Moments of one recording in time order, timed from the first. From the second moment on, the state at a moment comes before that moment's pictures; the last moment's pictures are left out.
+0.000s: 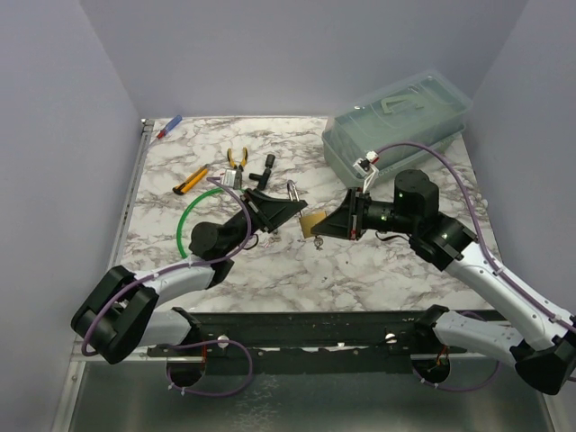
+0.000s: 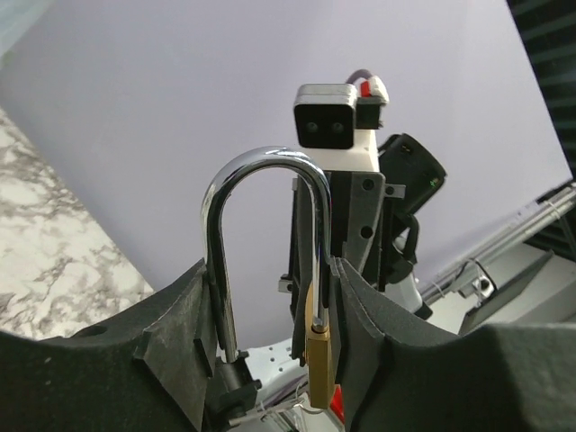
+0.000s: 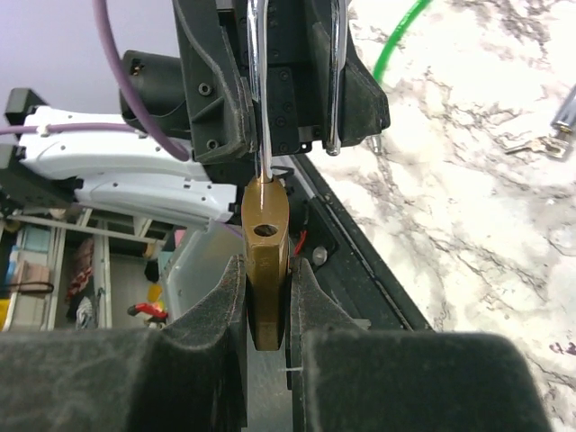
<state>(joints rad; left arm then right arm) -0.63 1.27 0.42 1.39 0.39 -1.34 0.68 1.00 0.99 -0.25 -0.59 0.73</state>
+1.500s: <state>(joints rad) -0.63 1.03 0.52 0.31 0.06 -1.07 0.68 1.19 0.99 -0.35 -0.38 0.60</state>
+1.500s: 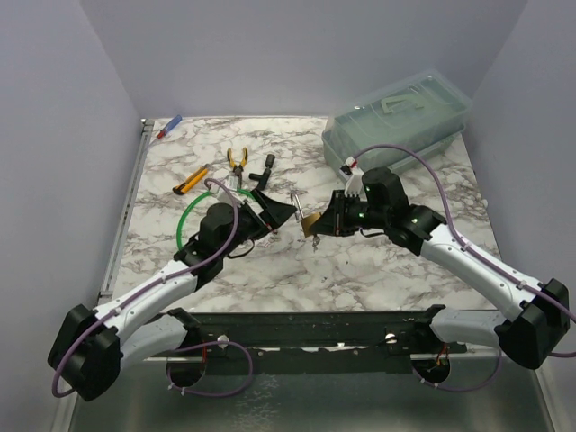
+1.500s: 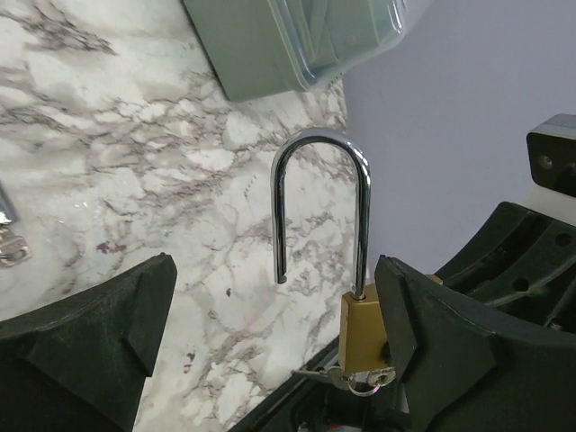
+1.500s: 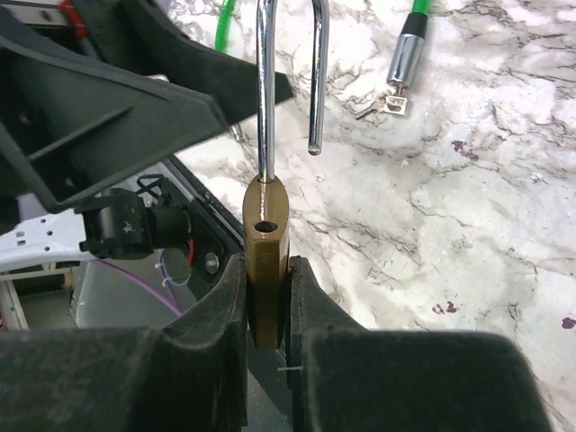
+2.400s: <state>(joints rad) -0.62 0.65 0.75 -0.45 -0.40 -0.38 0.68 1.73 1.11 -0.23 -0.33 0.60</state>
